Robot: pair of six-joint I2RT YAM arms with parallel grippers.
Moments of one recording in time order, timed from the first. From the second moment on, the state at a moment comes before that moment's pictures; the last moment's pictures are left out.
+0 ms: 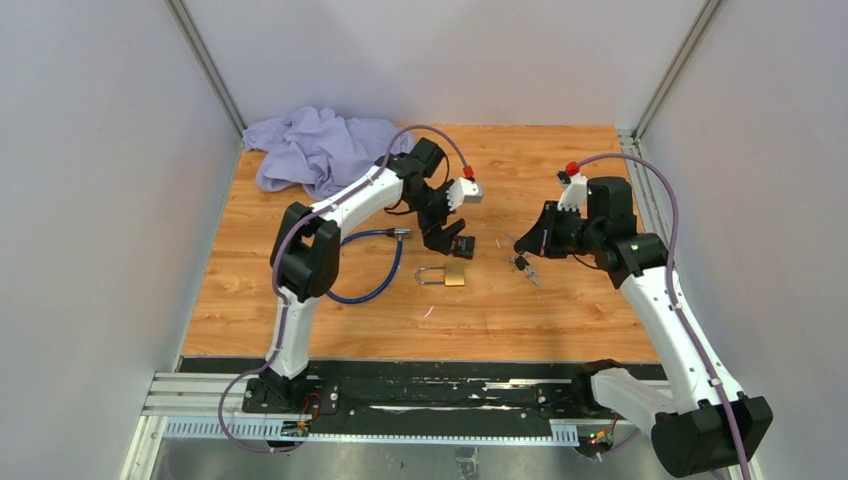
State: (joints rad) left arm -0.58 2.11 1.80 -0.87 0.60 0.66; right arm 0.22 1.02 1.02 -0.68 -0.48 0.31
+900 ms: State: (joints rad) left arm -0.63 2.24 1.76 -0.64 0.60 0.92; right arm 0.12 1.01 1.04 -0.73 -0.52 0.29
